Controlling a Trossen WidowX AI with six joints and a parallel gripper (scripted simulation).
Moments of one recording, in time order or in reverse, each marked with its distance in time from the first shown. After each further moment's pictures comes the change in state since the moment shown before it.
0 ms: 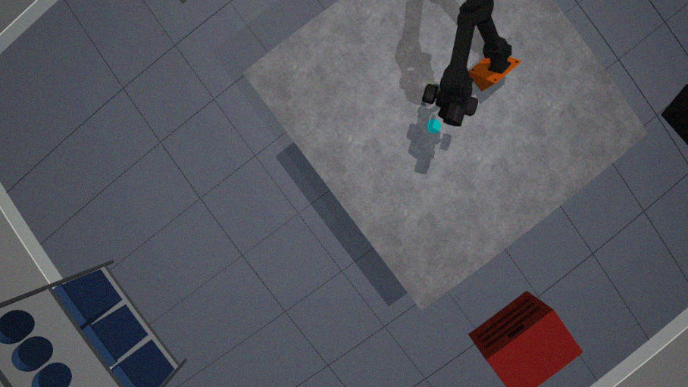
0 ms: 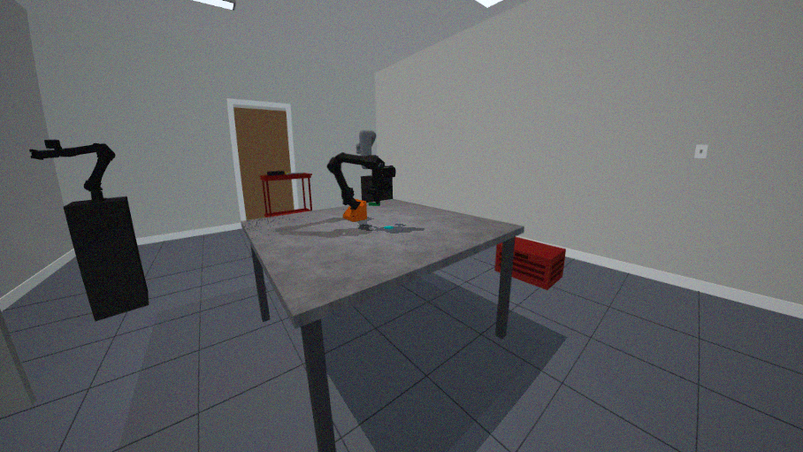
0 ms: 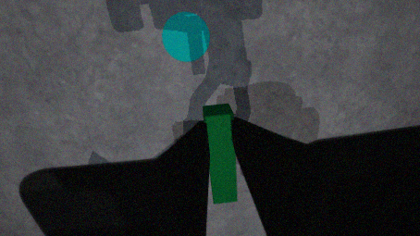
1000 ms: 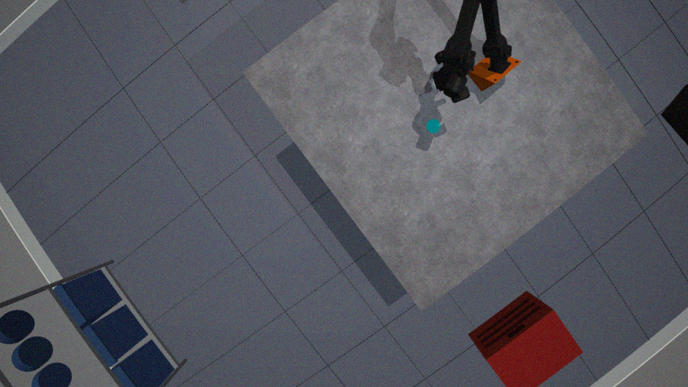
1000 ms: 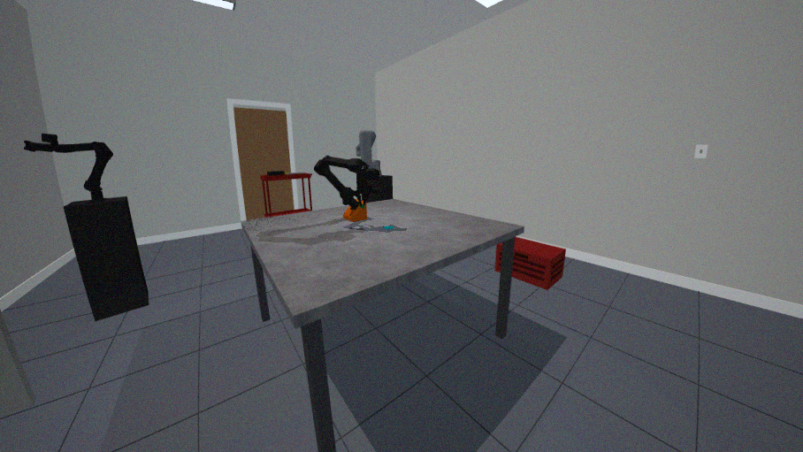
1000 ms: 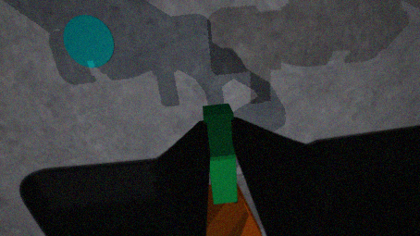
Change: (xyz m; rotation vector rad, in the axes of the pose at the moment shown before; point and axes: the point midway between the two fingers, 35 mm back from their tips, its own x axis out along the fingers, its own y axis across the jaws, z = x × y) arm 0.015 -0.012 -0.091 0.909 0.004 -0.004
